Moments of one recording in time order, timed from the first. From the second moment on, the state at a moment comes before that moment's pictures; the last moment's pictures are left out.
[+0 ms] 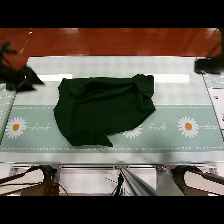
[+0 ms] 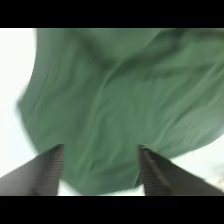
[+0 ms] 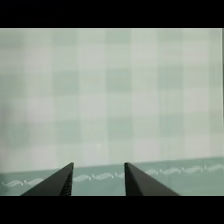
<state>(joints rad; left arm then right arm) 0.31 -1.34 1.32 1.07 -1.55 -1.47 -0.20 -1.34 1.45 -1.55 1.24 1.48</state>
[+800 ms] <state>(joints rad) 0.34 -1.17 0.51 0.97 -1.32 -1.36 -0.48 -1.30 1.05 -0.92 1.29 1.16</state>
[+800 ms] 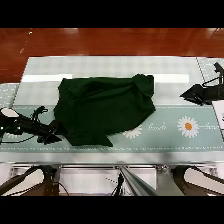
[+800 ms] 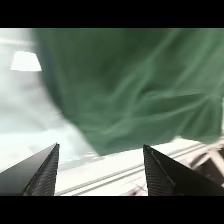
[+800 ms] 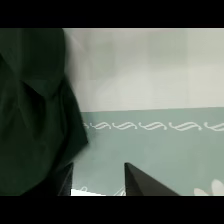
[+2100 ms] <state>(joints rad) 0.03 -1.28 0.58 0.86 -1.05 -1.40 -0.18 -1.41 0.76 -0.68 0.94 1.14</state>
